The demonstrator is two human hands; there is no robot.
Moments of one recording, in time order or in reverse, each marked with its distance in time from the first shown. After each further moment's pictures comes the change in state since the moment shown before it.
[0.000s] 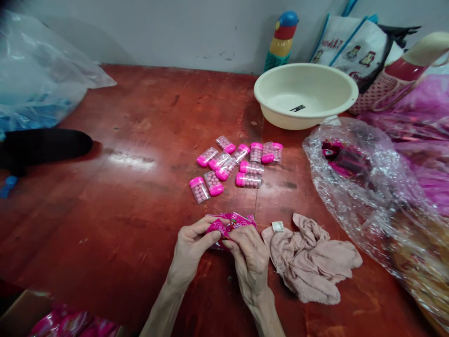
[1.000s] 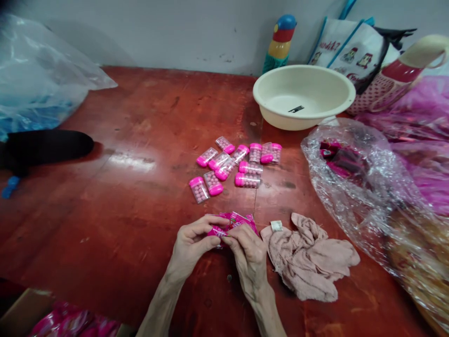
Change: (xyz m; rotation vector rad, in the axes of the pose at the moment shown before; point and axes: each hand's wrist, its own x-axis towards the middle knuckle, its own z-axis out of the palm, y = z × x) left_hand 0.001 0.005 -0.005 0.154 -0.093 0.069; right_hand -0.001 0.003 0.000 0.039 -0.050 0.139
